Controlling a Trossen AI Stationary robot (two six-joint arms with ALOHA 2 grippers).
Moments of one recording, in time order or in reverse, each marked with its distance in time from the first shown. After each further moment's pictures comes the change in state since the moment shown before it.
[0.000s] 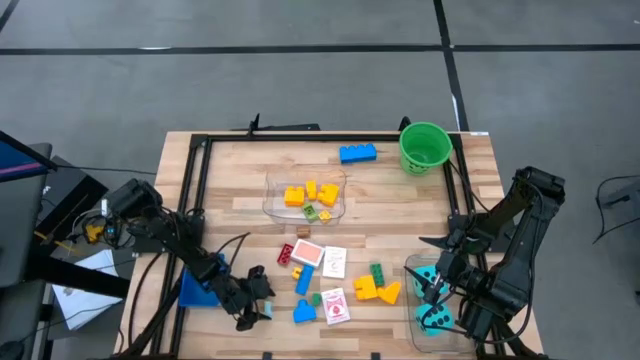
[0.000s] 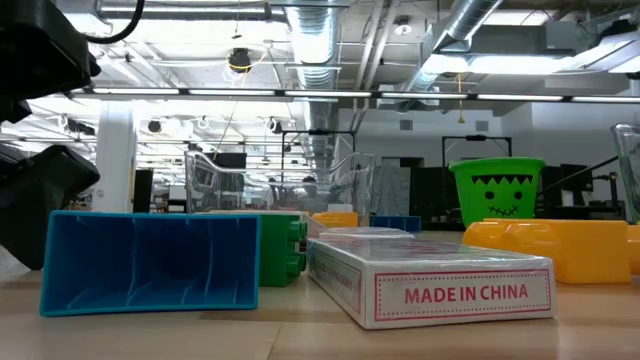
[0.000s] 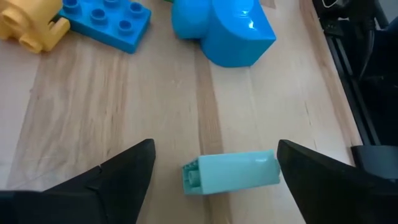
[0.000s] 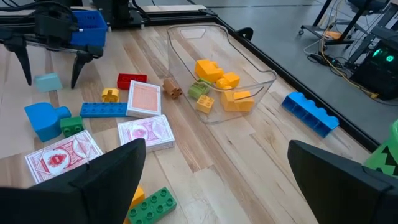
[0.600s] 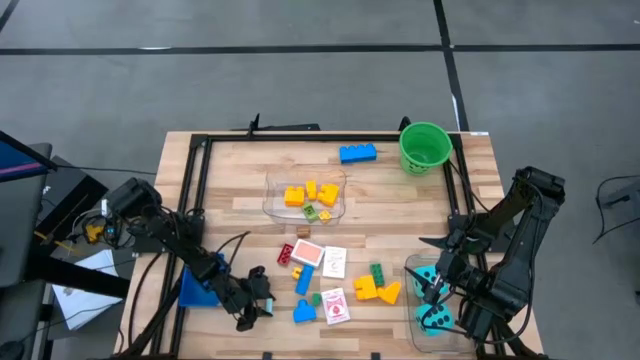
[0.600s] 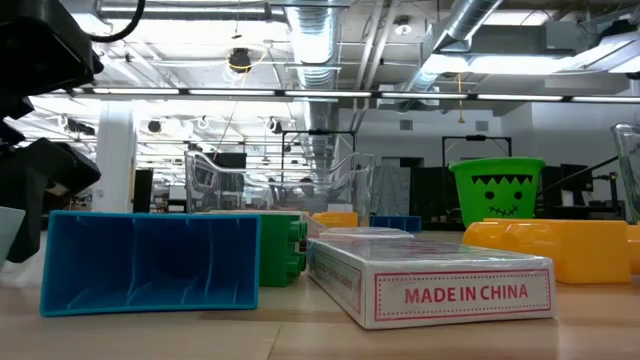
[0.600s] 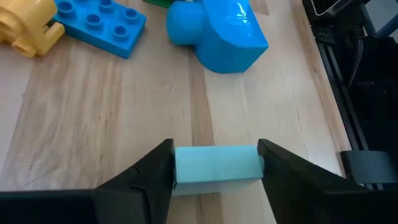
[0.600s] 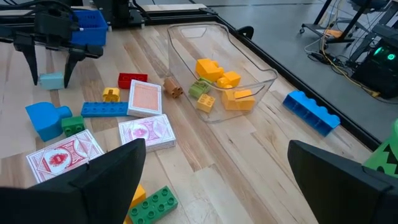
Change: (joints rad) left arm 0.001 -0.010 0.001 -0.020 0.013 -0.013; right arm 0.001 0.000 0.000 0.005 -0.003 0.000
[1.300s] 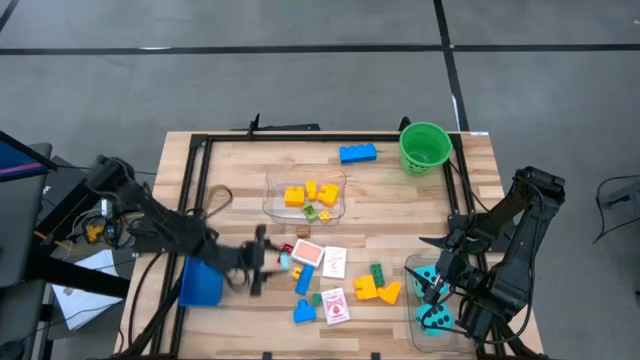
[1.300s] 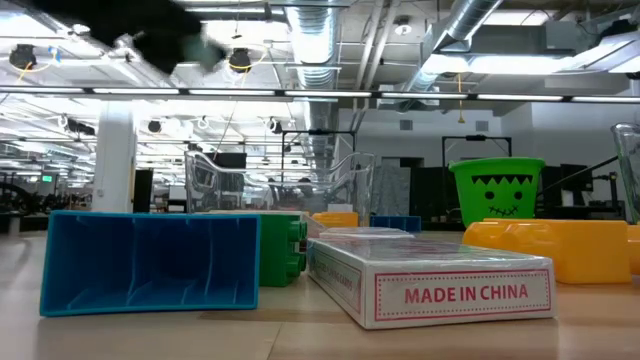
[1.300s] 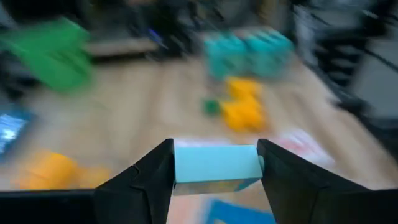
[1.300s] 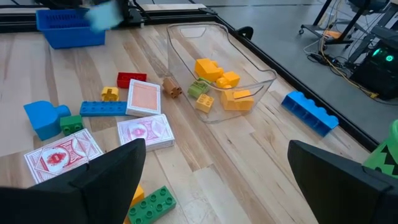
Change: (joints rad) left arm 0.214 -0.402 -0.004 0.060 -0.334 0.638; right arm 0.000 0.000 0.000 -0.006 0.000 -0.003
